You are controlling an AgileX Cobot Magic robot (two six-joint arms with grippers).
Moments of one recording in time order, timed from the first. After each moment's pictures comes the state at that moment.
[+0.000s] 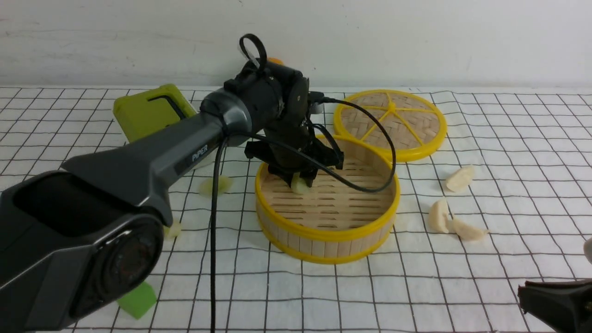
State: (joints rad) right arm 0.17 0.76 -0.43 0.68 0.48 -0.60; left arm -0.52 2.40 -2.21 0.04 0.98 -0.31
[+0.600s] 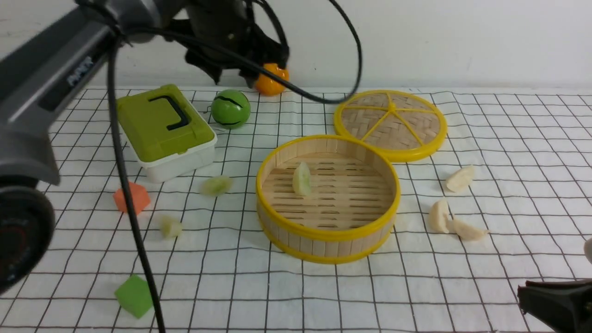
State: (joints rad) right arm 0.17 0.76 -0.43 0.68 0.48 -0.60; left arm -0.40 2.10 -2.30 0.23 1.24 -0.20
